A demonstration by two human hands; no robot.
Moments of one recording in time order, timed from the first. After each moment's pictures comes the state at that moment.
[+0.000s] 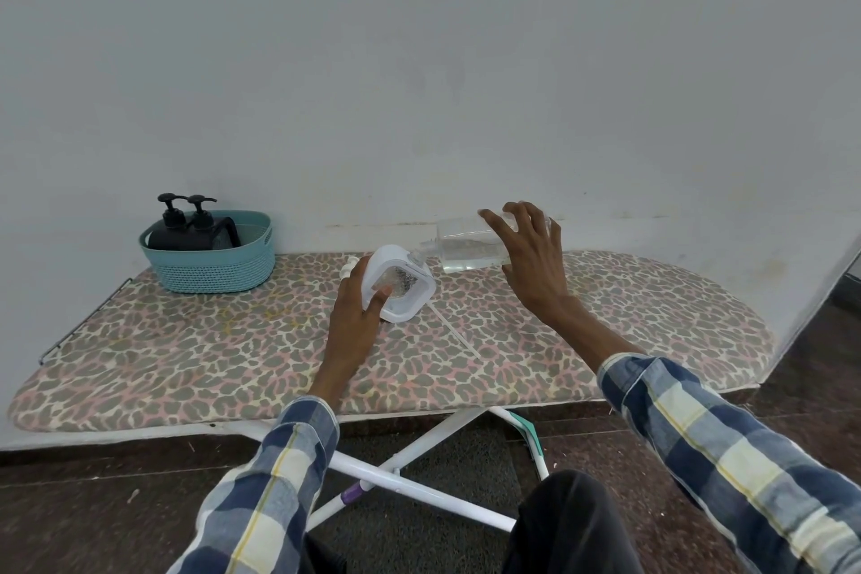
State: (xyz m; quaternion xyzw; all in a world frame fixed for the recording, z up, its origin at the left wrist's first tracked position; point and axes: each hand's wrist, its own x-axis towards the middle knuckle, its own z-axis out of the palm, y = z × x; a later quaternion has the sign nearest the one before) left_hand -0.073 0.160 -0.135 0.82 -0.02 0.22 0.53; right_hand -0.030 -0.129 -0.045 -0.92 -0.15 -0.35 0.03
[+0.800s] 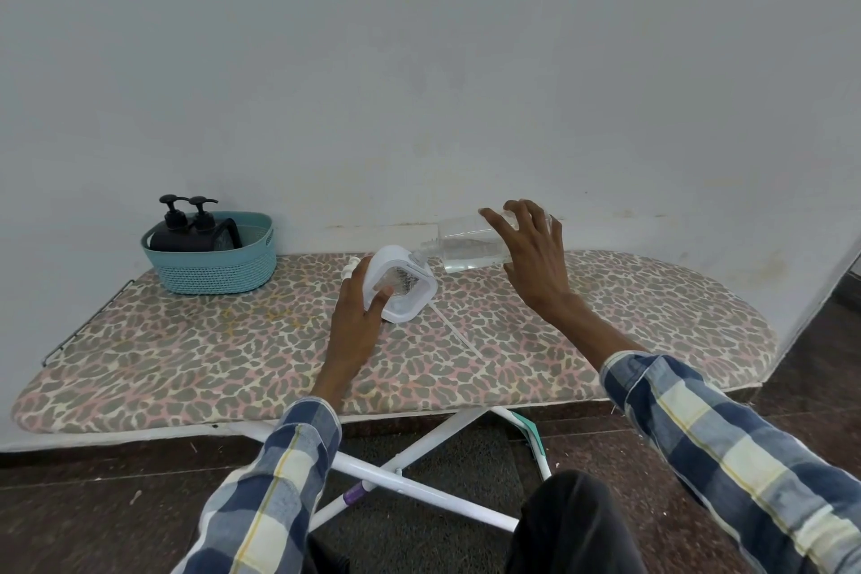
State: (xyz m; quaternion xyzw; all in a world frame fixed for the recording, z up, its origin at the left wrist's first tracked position) left_hand -0.074 0.160 -0.134 0.81 -0.02 0.21 0.55; right_hand -0.028 -0.129 -0.043 -0.92 -0.15 -0.35 0.02
